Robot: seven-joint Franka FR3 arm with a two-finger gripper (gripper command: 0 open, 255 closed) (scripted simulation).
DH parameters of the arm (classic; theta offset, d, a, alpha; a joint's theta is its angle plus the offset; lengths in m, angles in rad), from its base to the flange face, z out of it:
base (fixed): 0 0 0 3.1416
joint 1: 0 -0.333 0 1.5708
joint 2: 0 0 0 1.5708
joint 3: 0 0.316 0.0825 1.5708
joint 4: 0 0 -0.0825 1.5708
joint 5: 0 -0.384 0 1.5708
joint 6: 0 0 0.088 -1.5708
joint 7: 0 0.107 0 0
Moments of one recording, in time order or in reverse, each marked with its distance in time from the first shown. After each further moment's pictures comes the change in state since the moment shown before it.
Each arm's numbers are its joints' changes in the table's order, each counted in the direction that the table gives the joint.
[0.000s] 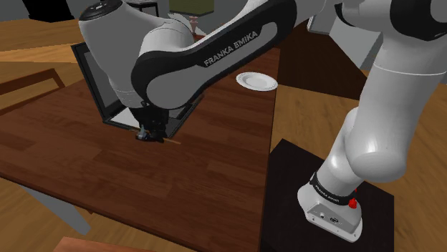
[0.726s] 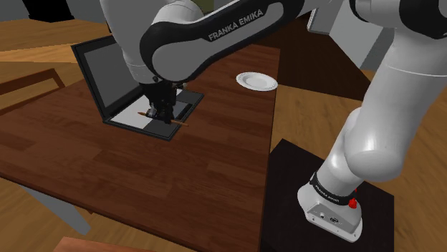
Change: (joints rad) arm 0.063 -0.070 -0.036 -0.002 -0.034 0.032 -0.124
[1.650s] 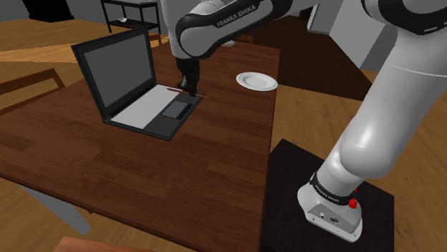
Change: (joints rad) arm 0.182 -0.030 -0.151 -0.044 -0.004 -0.096 -0.319
